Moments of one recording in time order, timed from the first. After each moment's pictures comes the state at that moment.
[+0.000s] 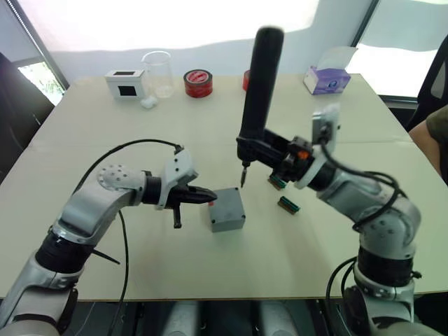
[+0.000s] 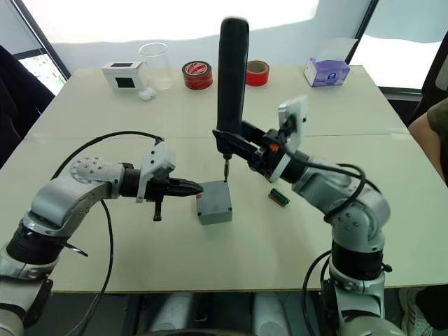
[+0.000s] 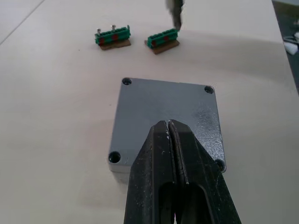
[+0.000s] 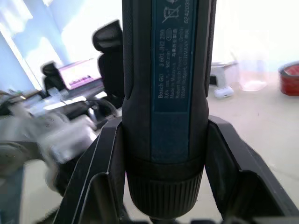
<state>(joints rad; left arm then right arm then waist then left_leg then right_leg) -0.54 0.74 -0.24 -0.30 -0.45 0.71 -1.04 -0.45 -0.34 -0.13 -0.49 0.84 0.84 0.44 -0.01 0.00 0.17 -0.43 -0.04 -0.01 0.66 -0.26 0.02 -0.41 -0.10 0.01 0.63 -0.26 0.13</state>
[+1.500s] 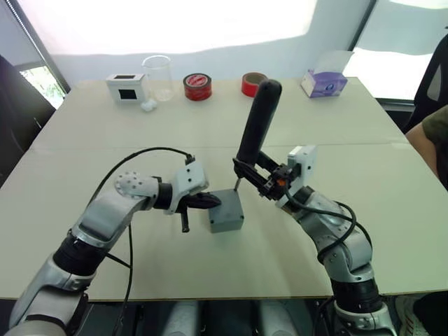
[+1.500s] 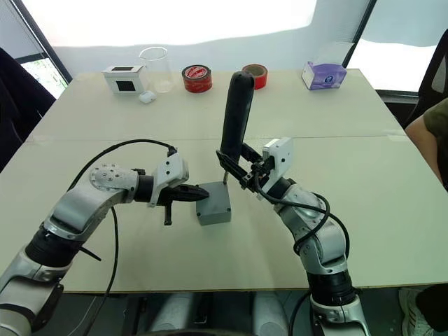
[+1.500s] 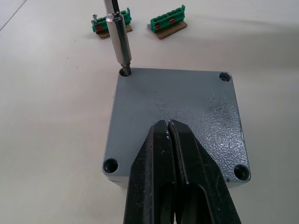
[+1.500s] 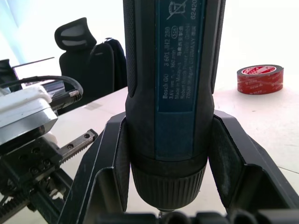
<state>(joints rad) -0.53 0.68 -0.30 -0.26 -0.31 0.65 -1.03 -0.26 -0.25 0.06 -0.36 0.50 0.40 0.52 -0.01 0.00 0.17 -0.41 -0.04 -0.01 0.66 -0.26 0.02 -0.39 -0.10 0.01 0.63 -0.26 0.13</state>
